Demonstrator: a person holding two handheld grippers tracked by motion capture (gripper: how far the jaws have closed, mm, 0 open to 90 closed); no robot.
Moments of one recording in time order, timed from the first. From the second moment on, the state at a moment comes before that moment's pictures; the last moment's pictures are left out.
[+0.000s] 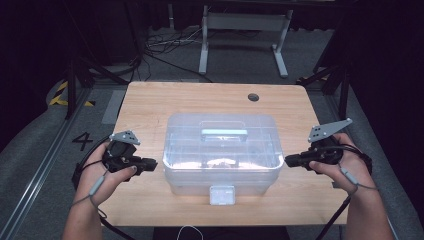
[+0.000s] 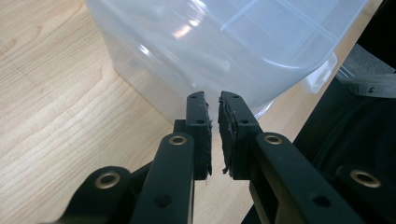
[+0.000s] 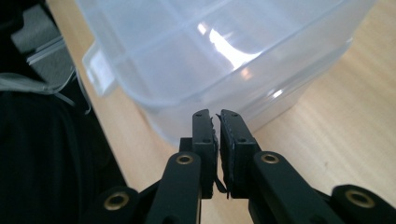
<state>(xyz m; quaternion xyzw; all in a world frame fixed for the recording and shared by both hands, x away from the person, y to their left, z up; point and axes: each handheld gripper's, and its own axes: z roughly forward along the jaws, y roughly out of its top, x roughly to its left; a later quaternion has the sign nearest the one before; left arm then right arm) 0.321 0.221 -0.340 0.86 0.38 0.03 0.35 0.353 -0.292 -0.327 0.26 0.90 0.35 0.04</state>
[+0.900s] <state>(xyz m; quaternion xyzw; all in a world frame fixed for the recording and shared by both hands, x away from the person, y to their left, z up) 0.357 0.257 -0.379 0.85 0.40 0.10 0.33 0.390 -0.348 -0.347 0.34 0.84 0.40 0.15</state>
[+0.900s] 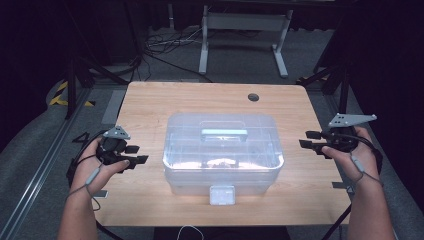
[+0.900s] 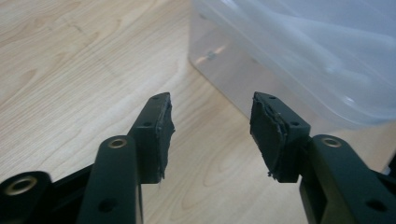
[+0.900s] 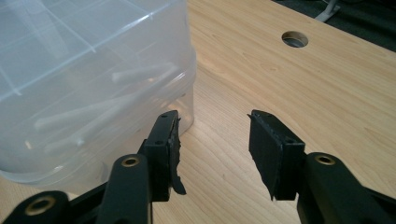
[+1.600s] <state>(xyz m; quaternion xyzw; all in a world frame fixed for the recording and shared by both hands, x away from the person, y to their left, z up) 0.388 0.265 -0.423 0.81 0.46 0.11 0.35 0.433 -0.350 -0.414 0.38 0.83 0.38 0.14</state>
